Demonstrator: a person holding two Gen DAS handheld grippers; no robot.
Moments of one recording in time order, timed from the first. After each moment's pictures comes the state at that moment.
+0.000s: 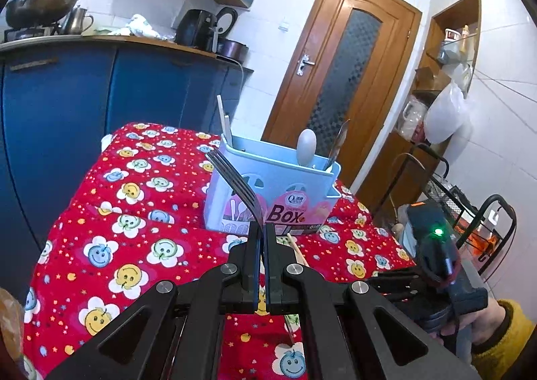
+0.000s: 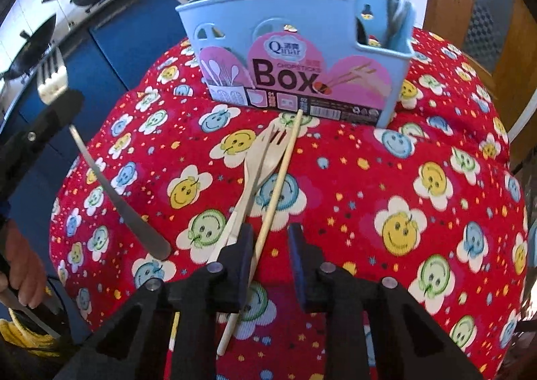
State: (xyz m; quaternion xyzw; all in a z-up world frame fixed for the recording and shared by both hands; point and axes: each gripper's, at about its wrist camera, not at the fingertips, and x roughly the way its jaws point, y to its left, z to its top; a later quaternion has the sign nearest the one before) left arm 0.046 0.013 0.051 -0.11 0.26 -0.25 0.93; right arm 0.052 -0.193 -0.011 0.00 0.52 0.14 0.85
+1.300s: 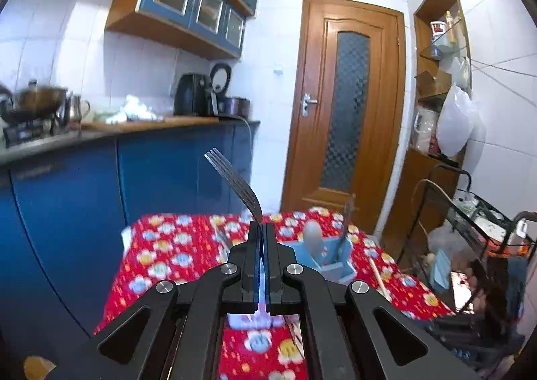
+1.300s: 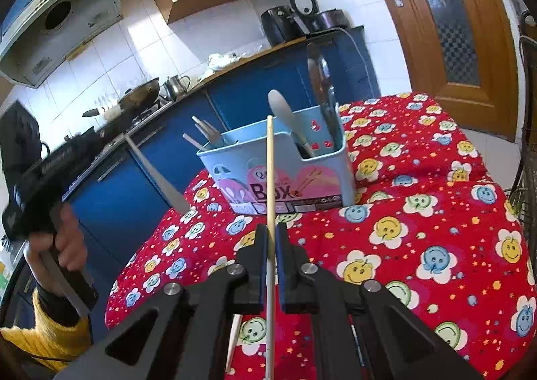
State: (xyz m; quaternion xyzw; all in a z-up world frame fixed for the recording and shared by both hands) left arm 0.071 -0.023 0.143 -0.02 0.14 -0.20 0.97; right arm -0.001 -0.266 0.036 0.17 0.29 0.16 0.93
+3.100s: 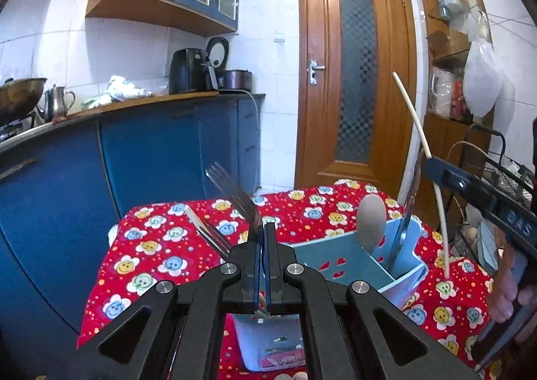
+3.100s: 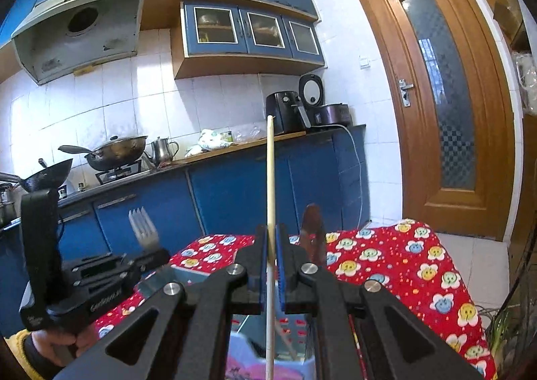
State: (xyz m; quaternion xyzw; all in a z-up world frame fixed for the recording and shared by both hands) left arm 0.175 -0.064 0.076 0.03 0.19 -0.19 0.96; right arm 0.109 -0.271 0.085 0.09 0.10 0.11 0.98
